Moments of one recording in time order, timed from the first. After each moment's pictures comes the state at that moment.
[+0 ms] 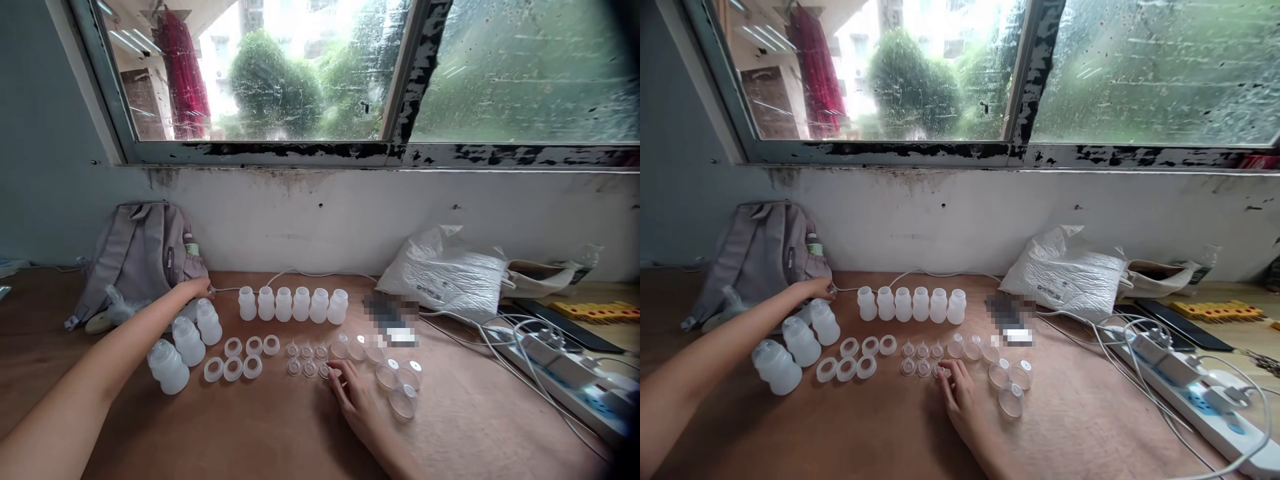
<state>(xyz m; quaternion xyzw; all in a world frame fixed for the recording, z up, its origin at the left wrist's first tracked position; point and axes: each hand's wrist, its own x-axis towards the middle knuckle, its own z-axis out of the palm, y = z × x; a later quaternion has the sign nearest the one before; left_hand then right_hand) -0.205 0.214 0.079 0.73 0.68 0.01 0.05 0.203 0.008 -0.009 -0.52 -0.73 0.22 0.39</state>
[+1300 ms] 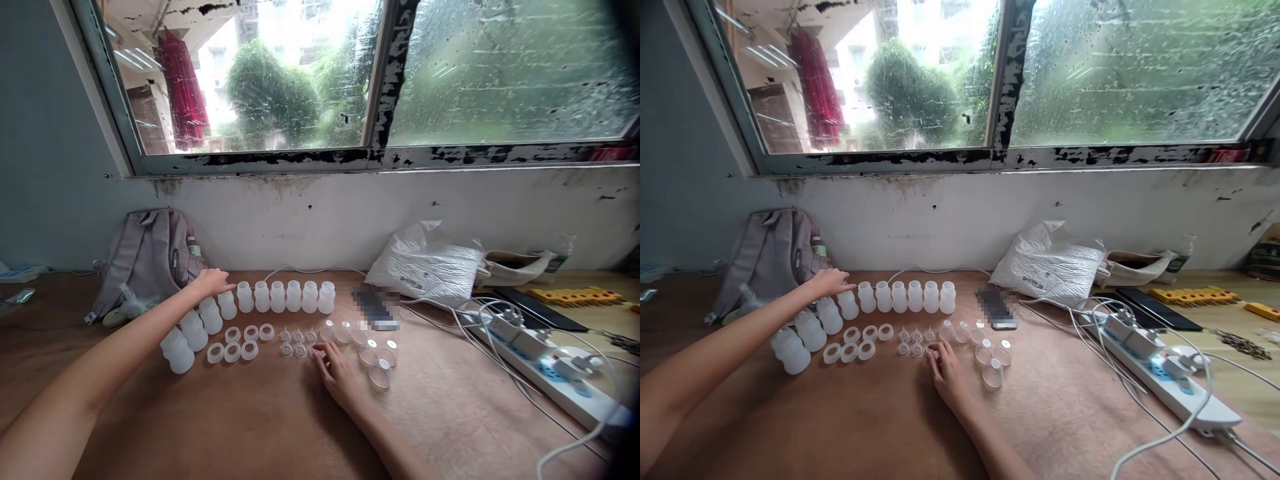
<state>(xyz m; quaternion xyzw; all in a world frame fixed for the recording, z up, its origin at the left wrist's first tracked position) -0.119 0.141 0.140 0.75 0.65 -0.09 -0.09 0.201 0.006 -0.009 -0.50 -0.74 0.19 0.41</state>
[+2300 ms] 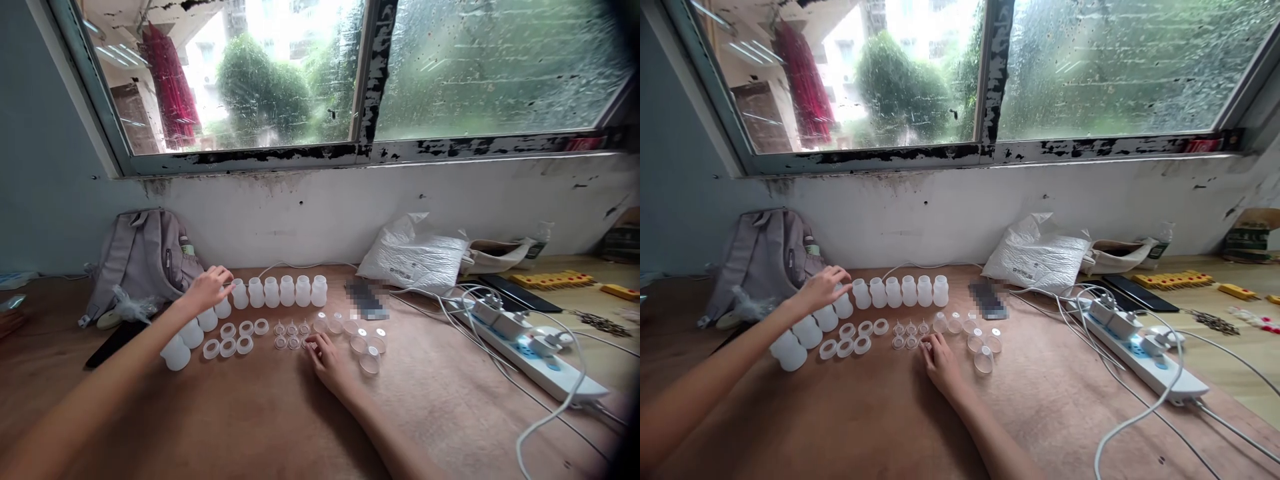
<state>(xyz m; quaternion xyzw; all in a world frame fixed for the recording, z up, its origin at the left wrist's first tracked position) -0.097 0.084 0.140 0.82 0.55 0.09 -0.12 0.200 0.005 -0.009 -0.51 -0.74 0.18 0.40</state>
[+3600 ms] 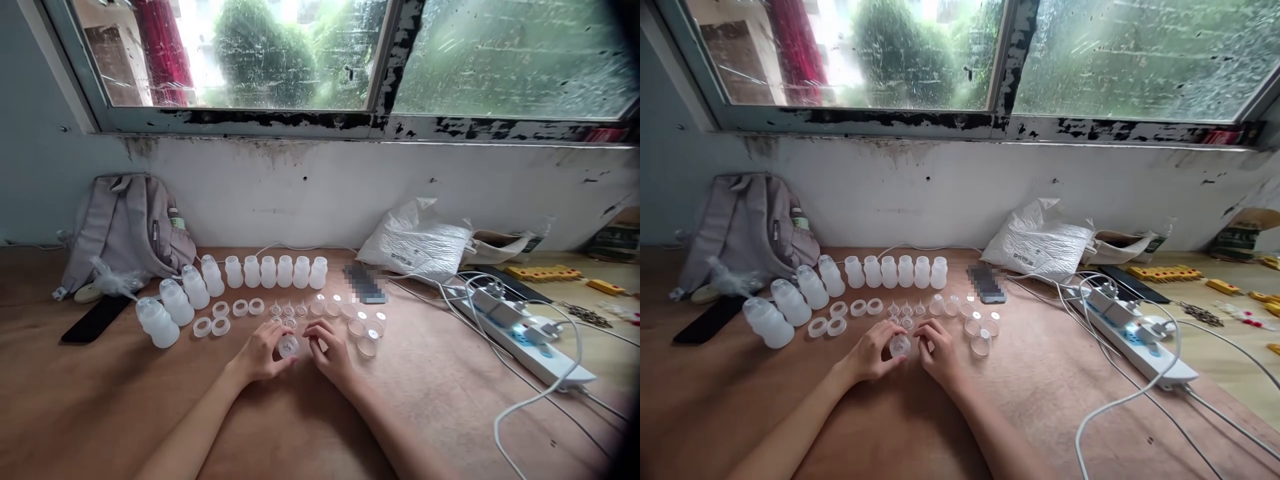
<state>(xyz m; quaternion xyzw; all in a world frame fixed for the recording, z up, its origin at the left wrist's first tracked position) 0.015 -0.005 0.010 0.87 0.36 0.31 0.13 0.201 -0.009 0.001 -0.38 -0.76 0.17 0.50</state>
